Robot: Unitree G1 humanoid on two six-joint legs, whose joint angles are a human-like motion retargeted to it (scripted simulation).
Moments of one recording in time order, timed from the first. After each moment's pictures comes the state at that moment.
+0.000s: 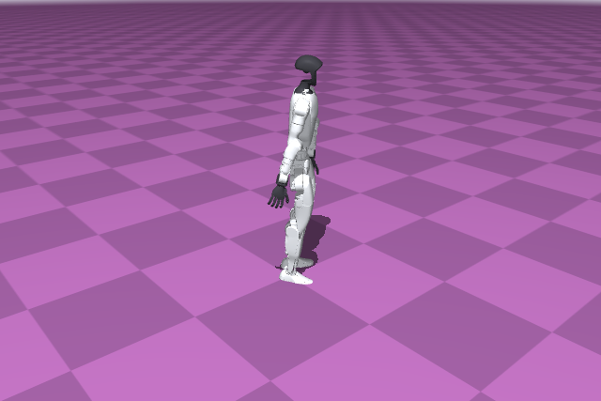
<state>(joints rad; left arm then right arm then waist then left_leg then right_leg) -0.20 0.07 -0.03 1.70 -0.06 0.06 0.00 0.13 -0.18 -0.14 1.67 -0.39 -0.07 -0.16 -0.05 0.03 0.04 -0.01 0.03 0.35 0.11 -0.10 -0.01 0.03 0.03 -0.23 -0.01 0.02 -0.06</state>
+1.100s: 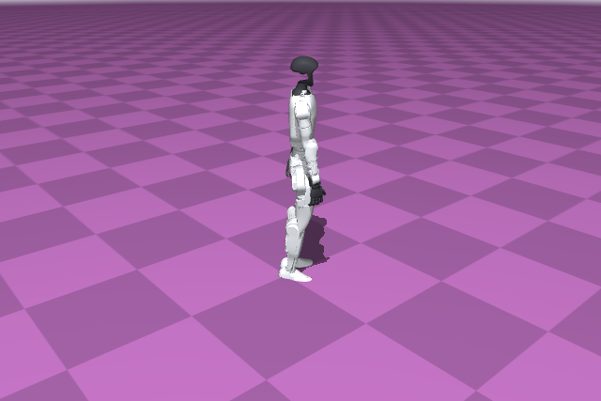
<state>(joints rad) 0.05 0.07 0.20 1.62 -0.17 0.10 -0.11 -0.20 -0.08 0.02 1.59 -0.46 -0.02 0.02 -0.03 0.07 -0.05 0.01 -0.03 0.31 0.01 -0.04 -0.01 0.02 0.04 -0.30 0.01 -0.02 -0.09</state>
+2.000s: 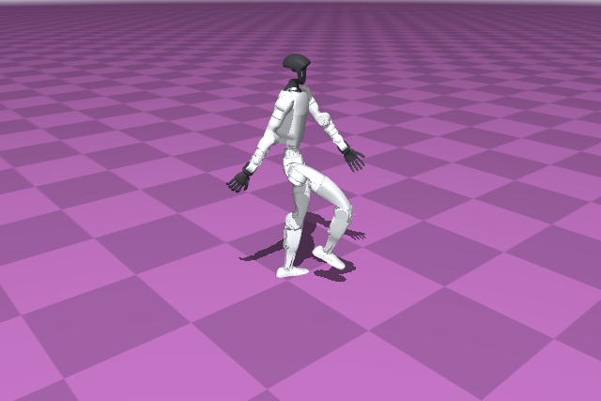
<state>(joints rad) -0.70 0.15 0.20 1.53 -0.33 0.00 0.23 0.32 -0.22 -0.16 1.66 -0.69 0.17 -0.06 -0.32 0.09 0.24 0.16 0.09 0.31 0.11 -0.14 0.10 -0.77 -0.14 -0.42 1.27 0.08 -0.19</state>
